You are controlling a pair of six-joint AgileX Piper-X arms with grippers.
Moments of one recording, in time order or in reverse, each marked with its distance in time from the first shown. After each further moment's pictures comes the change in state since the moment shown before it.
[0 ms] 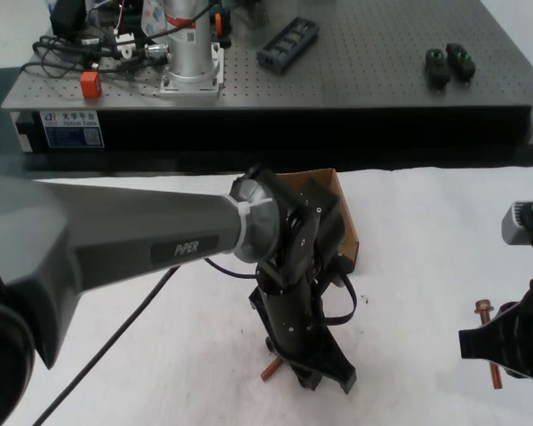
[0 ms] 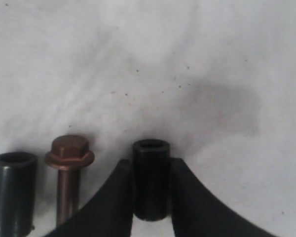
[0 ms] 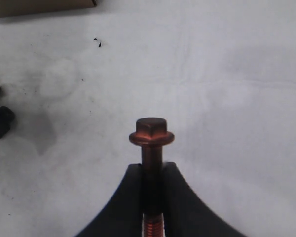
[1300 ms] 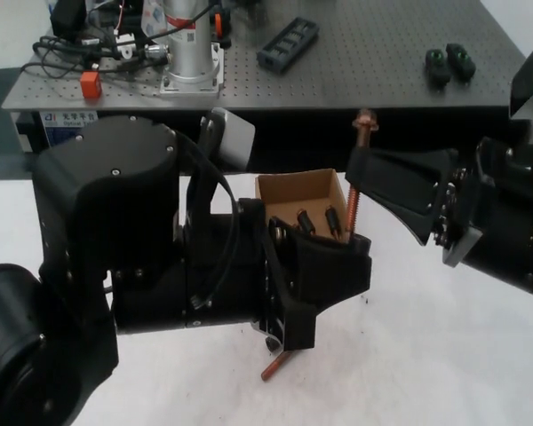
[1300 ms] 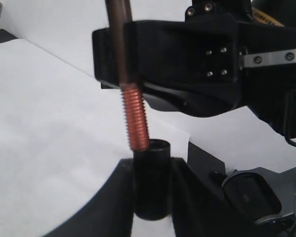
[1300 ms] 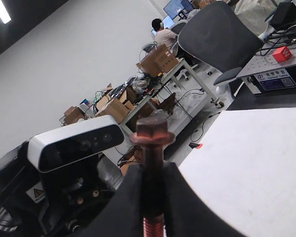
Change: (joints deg) left arm 2.2 -48.3 42.8 -62.2 25.2 -23.1; right arm 13.3 2.4 5.9 -67.1 -35.5 31.6
